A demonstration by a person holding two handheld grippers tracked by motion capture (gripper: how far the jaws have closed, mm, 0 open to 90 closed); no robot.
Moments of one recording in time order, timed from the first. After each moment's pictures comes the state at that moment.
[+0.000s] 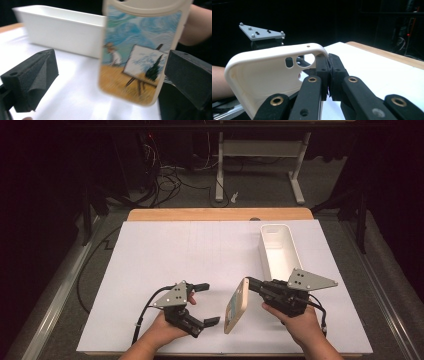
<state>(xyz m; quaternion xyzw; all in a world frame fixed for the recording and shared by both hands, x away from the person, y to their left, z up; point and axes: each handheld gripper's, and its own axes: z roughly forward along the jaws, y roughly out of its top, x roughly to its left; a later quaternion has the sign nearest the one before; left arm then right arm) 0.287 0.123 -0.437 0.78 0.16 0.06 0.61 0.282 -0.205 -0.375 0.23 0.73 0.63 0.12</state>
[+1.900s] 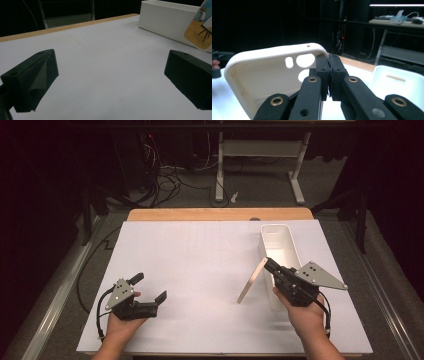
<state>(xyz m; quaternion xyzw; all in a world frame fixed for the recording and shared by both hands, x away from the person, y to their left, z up) 0.282 0.232 -0.455 0.72 0.36 0.24 0.54 0.289 -0.218 -0.368 0.35 0.68 0.57 0.30</state>
